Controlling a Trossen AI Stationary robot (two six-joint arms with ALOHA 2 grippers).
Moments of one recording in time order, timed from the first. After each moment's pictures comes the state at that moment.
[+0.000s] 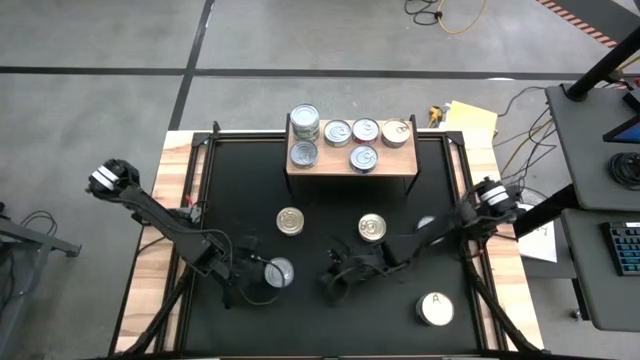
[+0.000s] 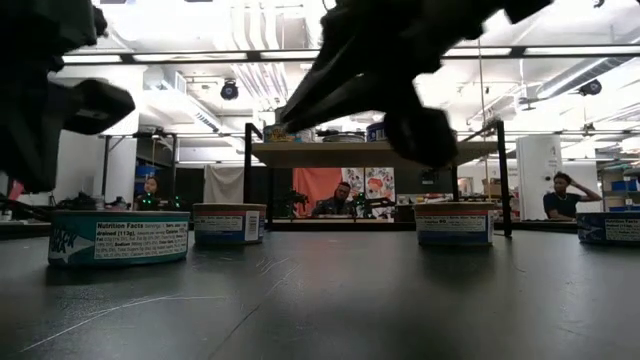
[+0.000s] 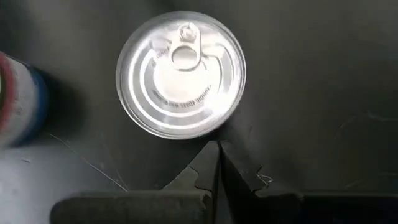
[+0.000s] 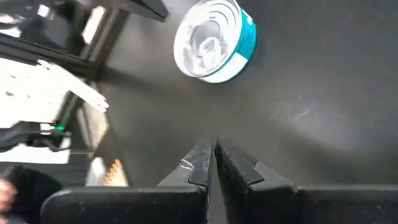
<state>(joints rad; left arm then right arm) -0.65 1.32 0.67 -0.45 -0.25 -0.33 0.38 1.89 1.17 0.06 0.16 1.19</state>
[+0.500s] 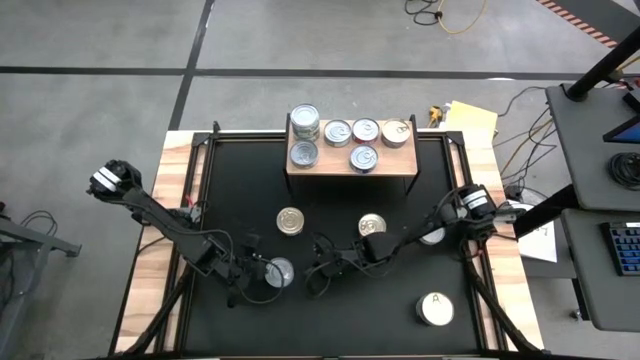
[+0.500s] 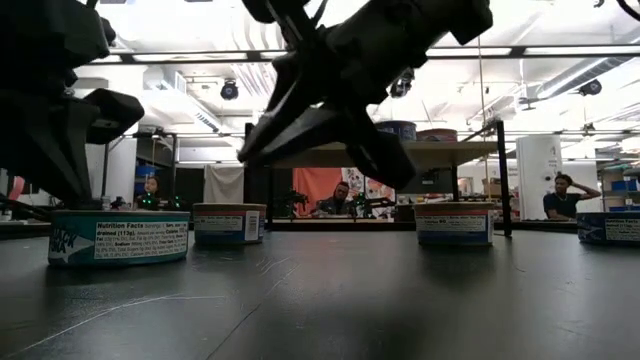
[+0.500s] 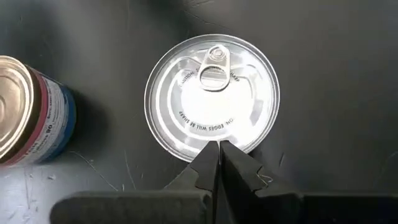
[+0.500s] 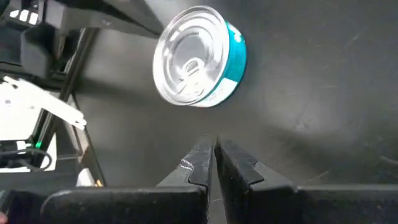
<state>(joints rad) -0.65 1.35 0.60 -0.29 -0.37 -0.31 0.30 2.02 1.32 -0.02 0.10 1.19</state>
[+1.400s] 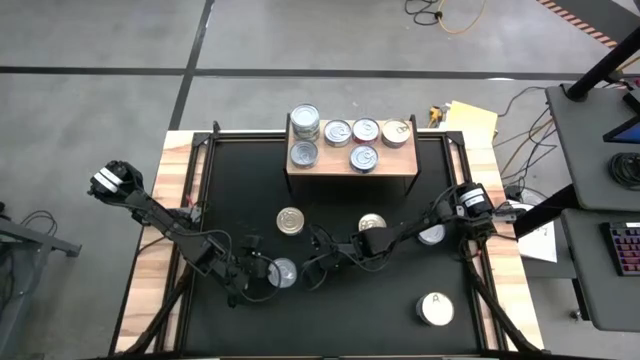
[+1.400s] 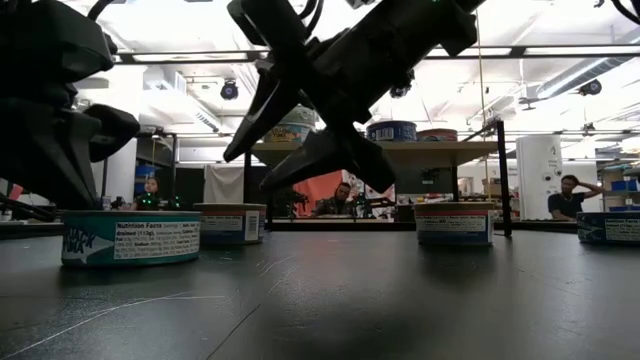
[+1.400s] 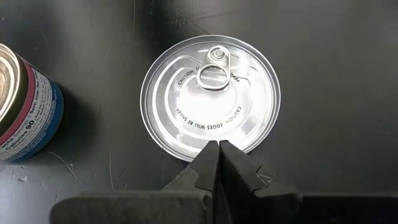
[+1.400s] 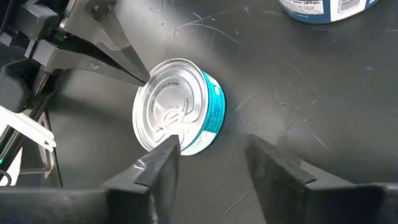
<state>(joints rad) -0.66 1.37 0.53 -0.12 -0.39 -0.40 0.27 2.03 1.32 -0.01 0.18 1.05</state>
